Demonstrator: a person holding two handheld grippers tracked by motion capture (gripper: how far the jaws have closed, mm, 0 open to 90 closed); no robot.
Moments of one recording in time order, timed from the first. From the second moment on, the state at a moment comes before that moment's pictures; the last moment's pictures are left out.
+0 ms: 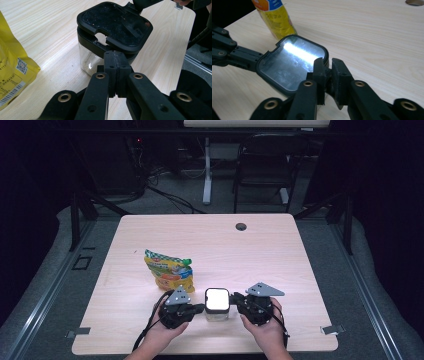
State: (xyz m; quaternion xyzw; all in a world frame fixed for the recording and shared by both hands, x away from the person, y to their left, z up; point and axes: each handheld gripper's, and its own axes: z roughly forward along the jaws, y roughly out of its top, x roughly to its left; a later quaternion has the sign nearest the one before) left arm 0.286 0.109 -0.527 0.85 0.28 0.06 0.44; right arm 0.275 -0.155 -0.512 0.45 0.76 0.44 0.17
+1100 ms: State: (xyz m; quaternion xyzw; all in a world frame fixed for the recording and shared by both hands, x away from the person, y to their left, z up) left arm 0.290 0.101 -0.511 0.84 0.27 0.06 0.46; right arm 0.240 -0.134 -0.516 0.34 0.81 0.41 0.23
